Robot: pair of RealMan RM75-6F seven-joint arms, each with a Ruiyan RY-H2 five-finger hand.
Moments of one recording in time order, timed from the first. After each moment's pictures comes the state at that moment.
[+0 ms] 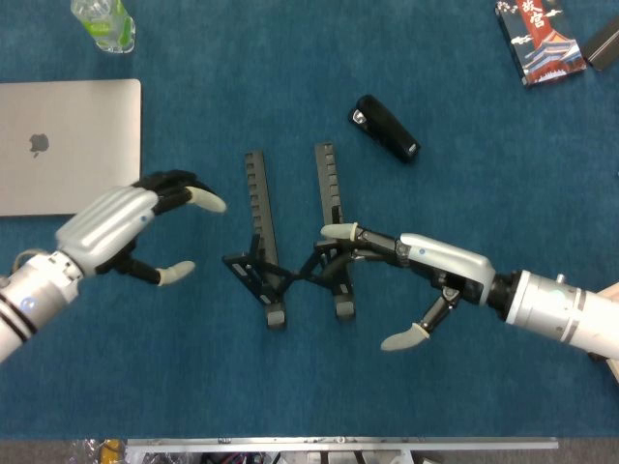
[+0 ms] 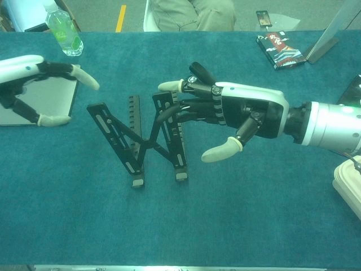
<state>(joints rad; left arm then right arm) -0.59 -0.94 -0.02 -1.86 1.69 0.87 -0.66 0.92 -1.25 -0.19 -1.78 -1.79 1.04 1.38</state>
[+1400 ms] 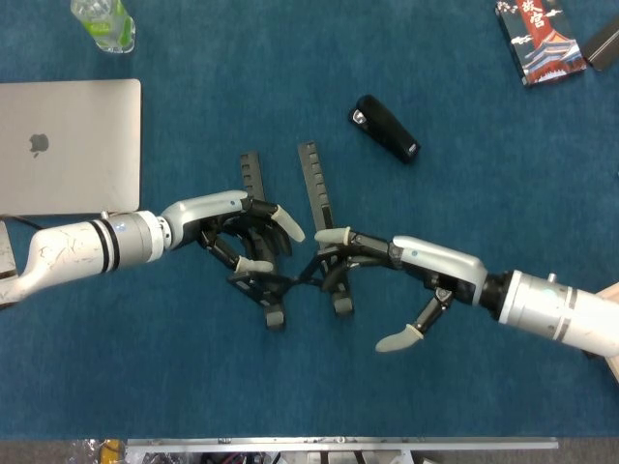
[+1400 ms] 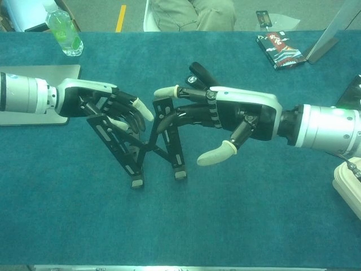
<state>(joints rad) -1.16 -1.22 0.33 -1.45 1.90 0.82 -1.84 0.93 -1.28 -0.20 -1.75 -1.79 1.03 1.38</state>
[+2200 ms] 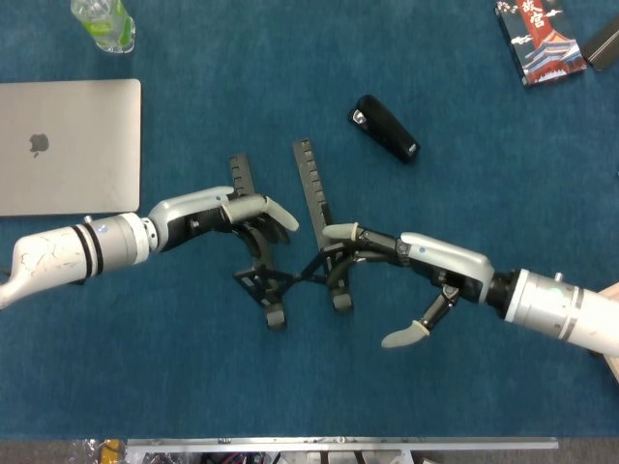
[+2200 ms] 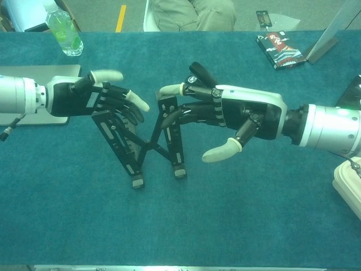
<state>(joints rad) -1.14 -1.22 0.41 -1.44 1.84 0.95 -1.89 0.91 -1.28 -0.21 -1.73 -1.80 1.06 1.40</state>
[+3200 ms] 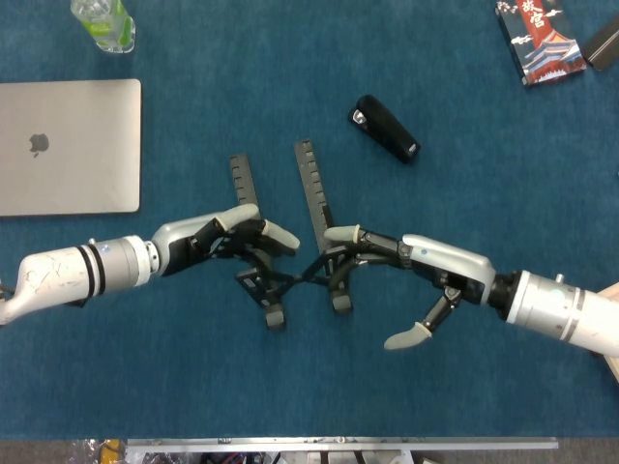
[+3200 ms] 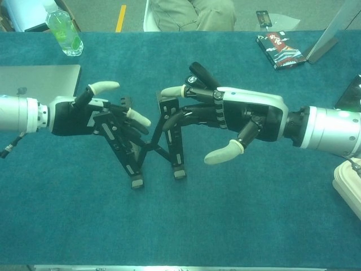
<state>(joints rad) -1.11 -1.29 0.46 -1.41 1.88 0.98 -1.99 0.91 -1.29 -0.22 -1.71 -1.81 1.07 1.42</state>
